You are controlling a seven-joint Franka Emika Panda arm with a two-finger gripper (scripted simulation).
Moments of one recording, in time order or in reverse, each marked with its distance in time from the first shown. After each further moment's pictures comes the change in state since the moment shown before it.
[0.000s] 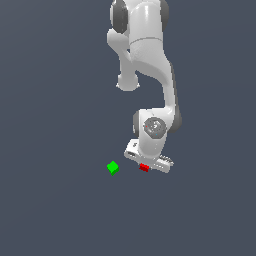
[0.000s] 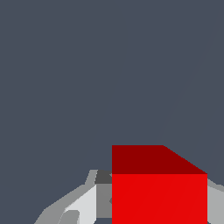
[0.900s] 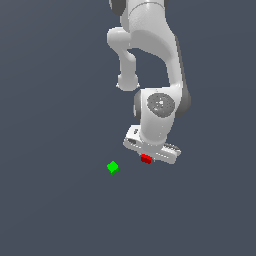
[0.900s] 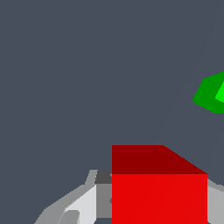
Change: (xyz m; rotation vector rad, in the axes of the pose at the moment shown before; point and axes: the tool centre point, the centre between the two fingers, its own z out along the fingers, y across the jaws) arm -0.001 0.000 -0.089 0.001 0.002 0.000
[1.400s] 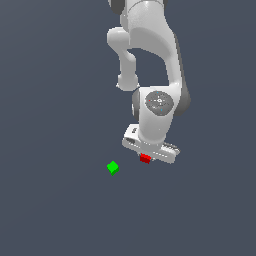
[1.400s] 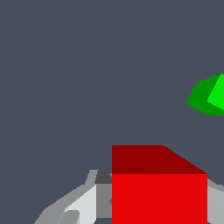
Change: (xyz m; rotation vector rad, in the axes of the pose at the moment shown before) arm 0.003 0.005 -0.006 0.000 0.000 -0.001
